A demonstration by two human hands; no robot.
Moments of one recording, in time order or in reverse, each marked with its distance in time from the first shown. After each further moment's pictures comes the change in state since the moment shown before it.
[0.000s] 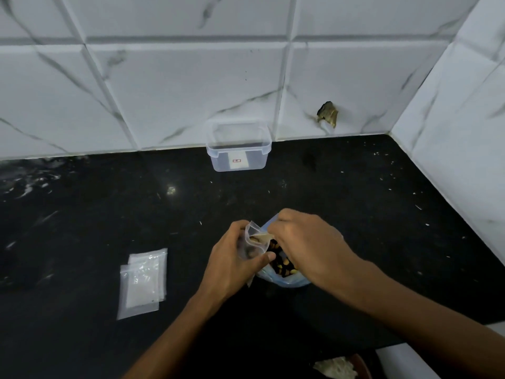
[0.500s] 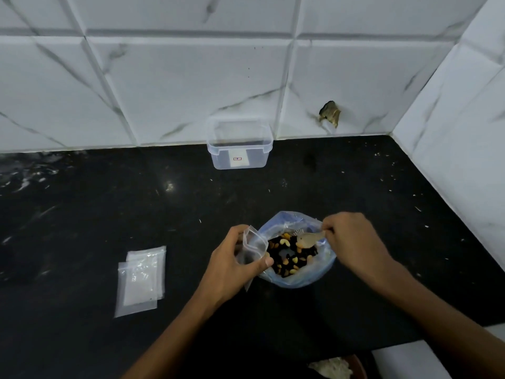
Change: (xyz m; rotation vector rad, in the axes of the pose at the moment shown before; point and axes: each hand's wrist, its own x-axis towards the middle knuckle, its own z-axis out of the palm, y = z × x) left_hand -0.006 -0.009 0.000 -0.138 -0.064 -0.059; right_hand -0.012 0.074 0.037 0.072 0.101 0.471
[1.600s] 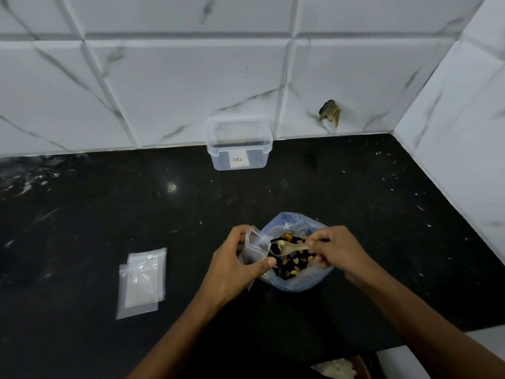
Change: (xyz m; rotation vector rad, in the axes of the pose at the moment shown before) left_hand 0.000 0.009 0.001 -0.015 -0.022 -0.024; right_hand 0.012 0.006 0.041 0.859 -0.233 0.306
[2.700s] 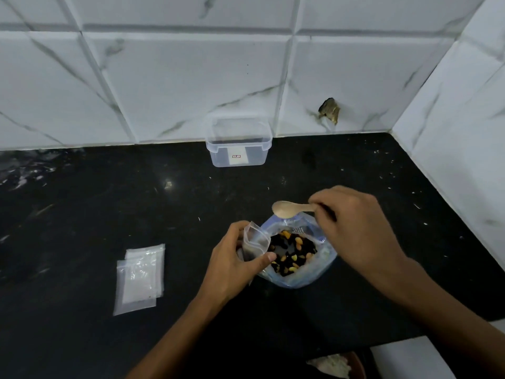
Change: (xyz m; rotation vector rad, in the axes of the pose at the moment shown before) left_hand -0.005 0.002 0.005 -0.002 0.083 0.072; right_hand -0.065 -0.069 -0.020 -0.633 0.382 -0.720
